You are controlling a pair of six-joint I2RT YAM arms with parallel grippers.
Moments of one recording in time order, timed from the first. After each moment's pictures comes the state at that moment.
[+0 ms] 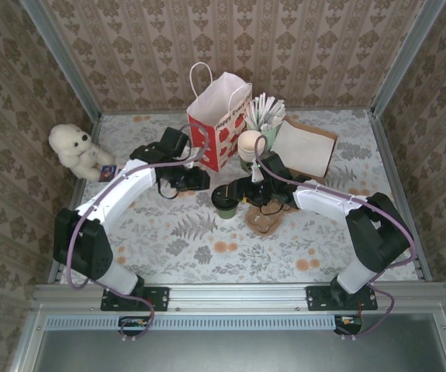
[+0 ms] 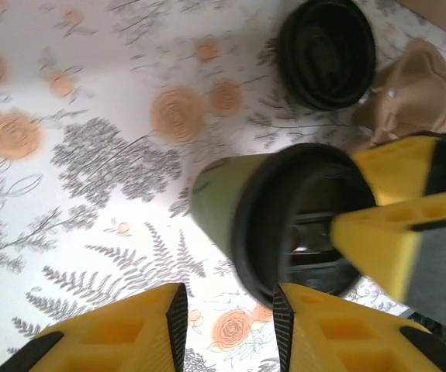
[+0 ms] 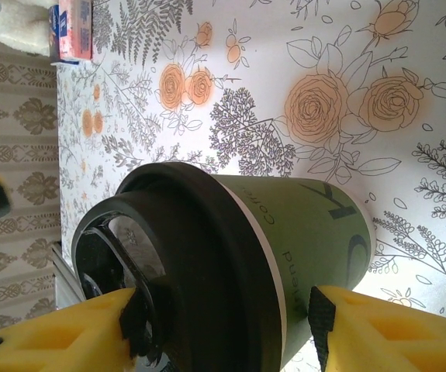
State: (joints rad) left arm -0.48 1.52 1.25 -0.87 0.41 -0.37; right arm 0.56 1.62 0.97 -0.16 -0.47 0.78
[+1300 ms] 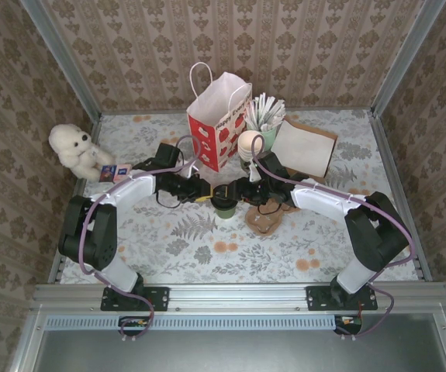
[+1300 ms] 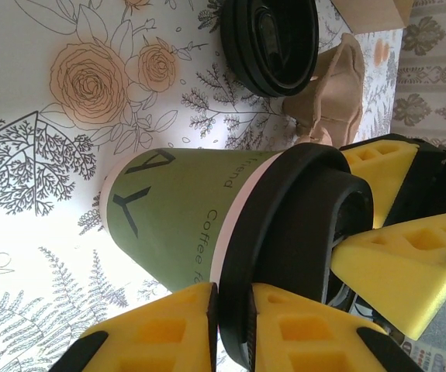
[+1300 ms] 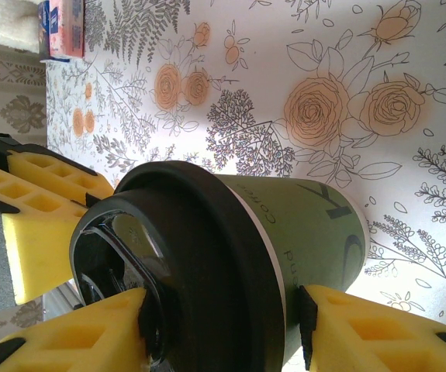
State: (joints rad) left arm -0.40 1.61 1.02 -0.53 0.79 -0.46; right arm 0.58 1.63 1.00 -0.19 -0.43 0.77
